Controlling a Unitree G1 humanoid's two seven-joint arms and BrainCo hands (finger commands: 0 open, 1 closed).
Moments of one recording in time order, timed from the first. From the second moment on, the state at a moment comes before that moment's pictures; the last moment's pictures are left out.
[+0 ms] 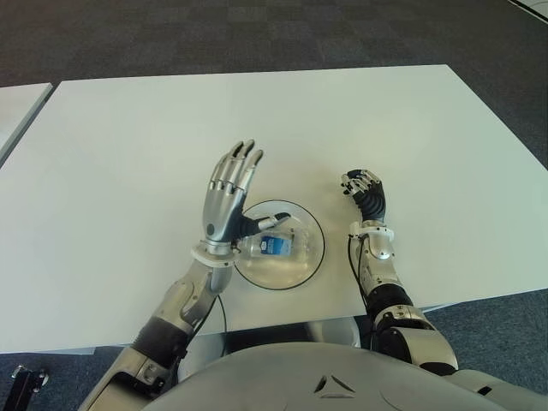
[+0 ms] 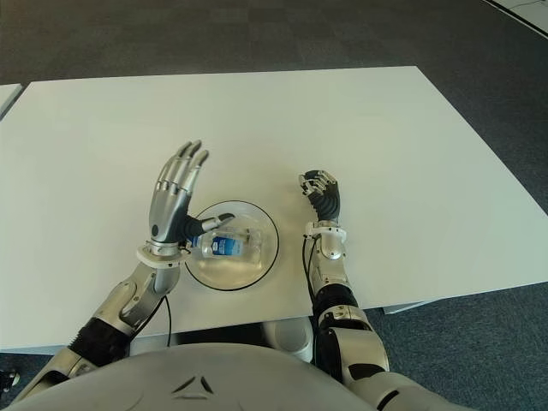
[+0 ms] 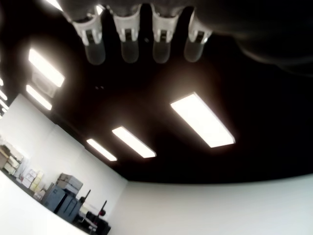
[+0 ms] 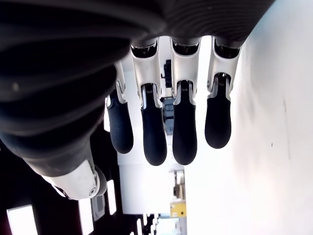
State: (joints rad) left arm 0.06 0.24 -0.36 0.13 0.81 -0.38 0.92; right arm -0.26 -0.02 -0.14 0.82 0.04 -0.58 -0.07
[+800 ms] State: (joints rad) left arm 0.12 0.18 -0.03 0.33 0.51 -0.59 0.93; right arm -0.28 -0.02 -0.14 0.83 0.04 -0.58 -0.06
